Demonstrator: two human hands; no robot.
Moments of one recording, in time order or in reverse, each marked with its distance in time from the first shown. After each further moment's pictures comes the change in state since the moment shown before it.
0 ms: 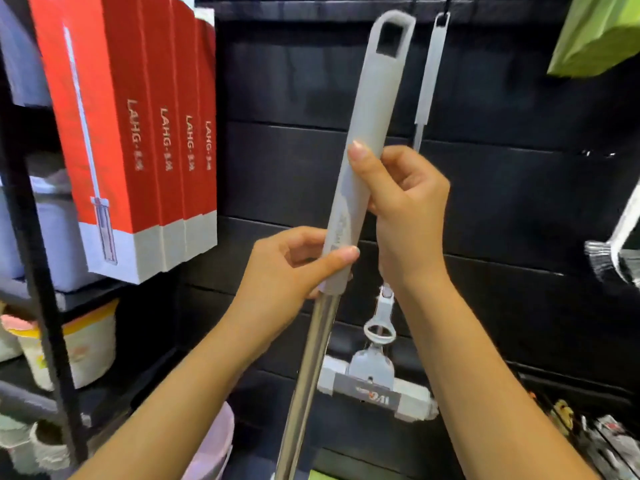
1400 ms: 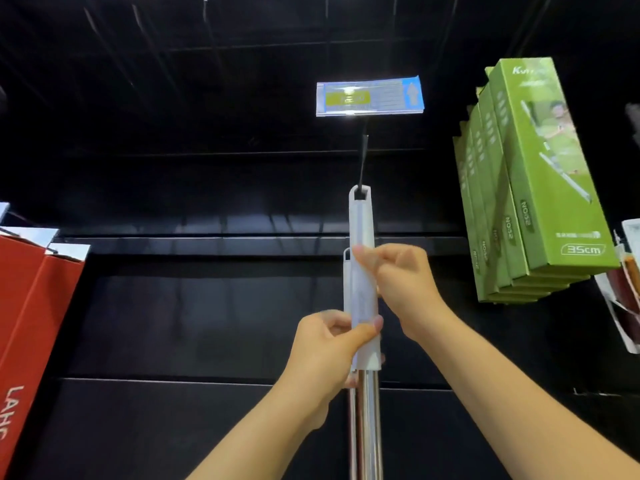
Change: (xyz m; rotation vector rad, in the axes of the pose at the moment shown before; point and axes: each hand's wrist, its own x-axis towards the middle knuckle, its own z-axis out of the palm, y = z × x) left_hand 0.373 0.016 0.146 -0.111 -0.199 0.156; right_hand 0.372 0.088 -0.089 -0.334 0.098 -0.201
